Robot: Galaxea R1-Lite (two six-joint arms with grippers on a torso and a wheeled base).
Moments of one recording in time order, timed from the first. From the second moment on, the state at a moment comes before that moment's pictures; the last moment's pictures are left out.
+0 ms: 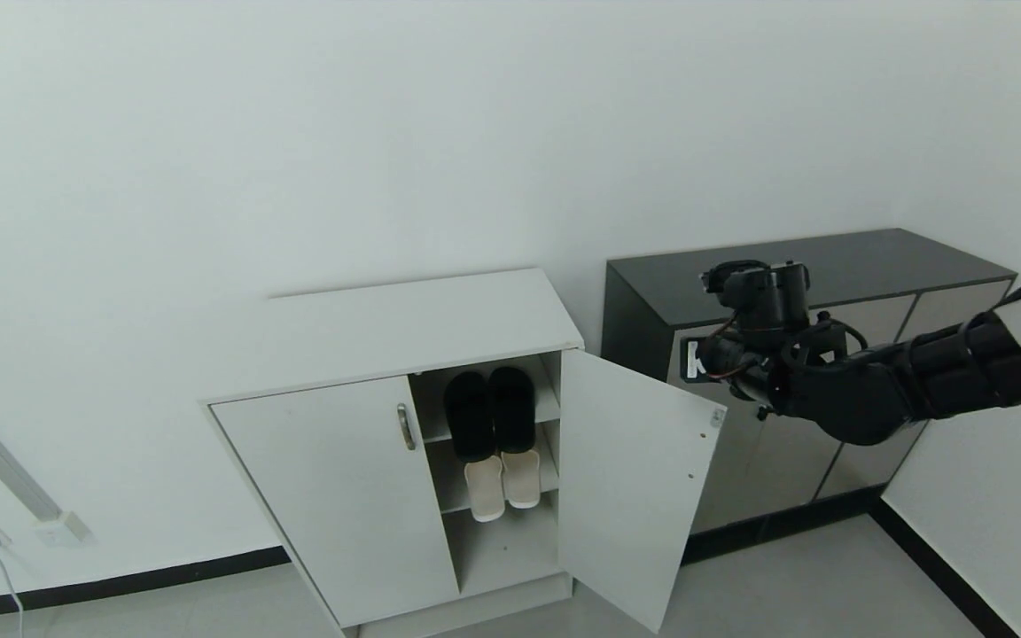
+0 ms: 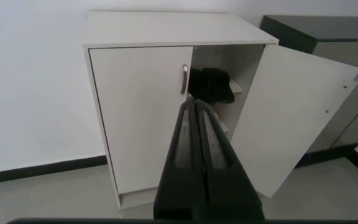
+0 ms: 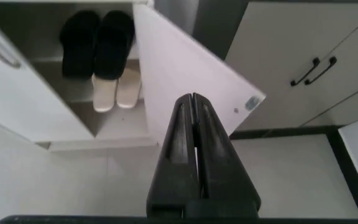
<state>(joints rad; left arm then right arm) 0.00 0.00 0.00 0.00 0.02 -0.08 0.46 2.05 -1.27 -0.42 -0.37 0.16</state>
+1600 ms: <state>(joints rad) 0.00 0.00 0.00 0.00 0.01 -0.08 0.43 2.32 -1.34 -0.45 -0.35 0.19</state>
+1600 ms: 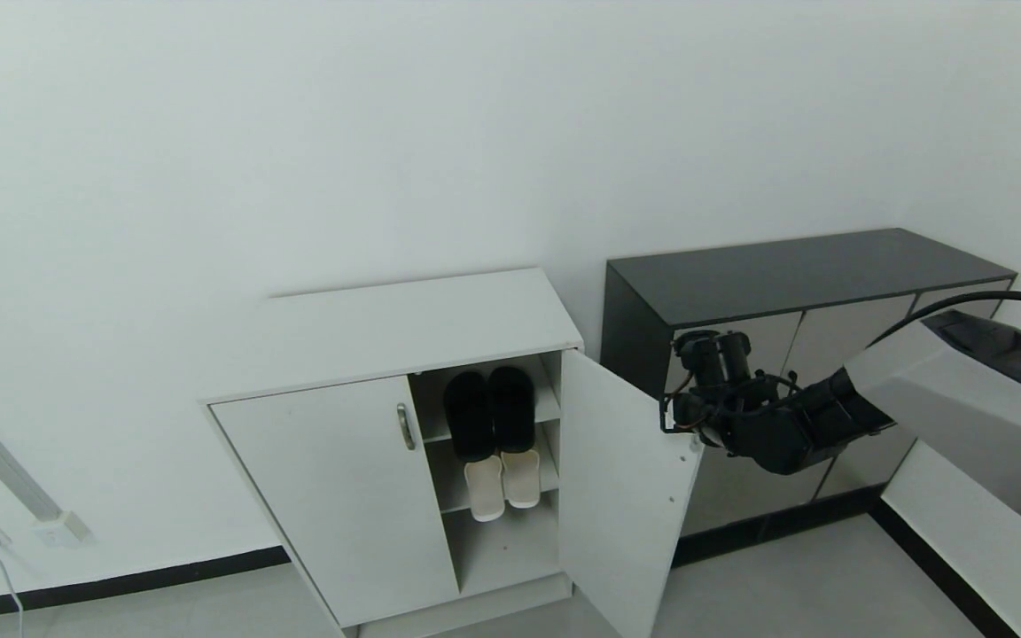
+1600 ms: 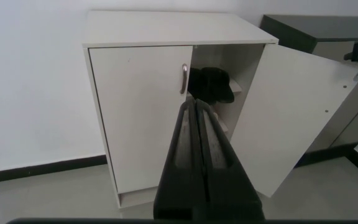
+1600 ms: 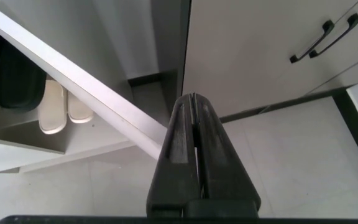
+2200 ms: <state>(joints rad) 0.00 0.00 0.00 0.00 0.02 -0.08 0.60 2.15 -1.13 -0.57 -0.37 0.15</state>
